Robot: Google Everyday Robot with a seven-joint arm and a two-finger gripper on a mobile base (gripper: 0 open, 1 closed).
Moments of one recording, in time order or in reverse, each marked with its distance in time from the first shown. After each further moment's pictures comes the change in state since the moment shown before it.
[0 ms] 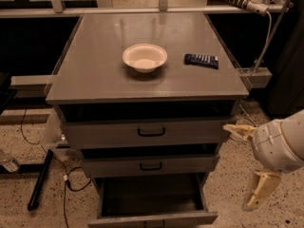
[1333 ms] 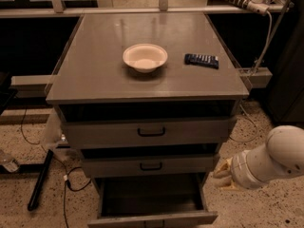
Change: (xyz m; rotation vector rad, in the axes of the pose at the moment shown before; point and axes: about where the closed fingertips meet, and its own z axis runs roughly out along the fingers) arm 0.096 -0.007 0.141 0.004 0.099 0.010
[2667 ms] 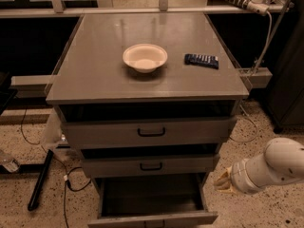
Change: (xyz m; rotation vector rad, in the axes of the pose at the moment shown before) arm 0.044 0.001 0.057 -0.024 -0.054 0.079
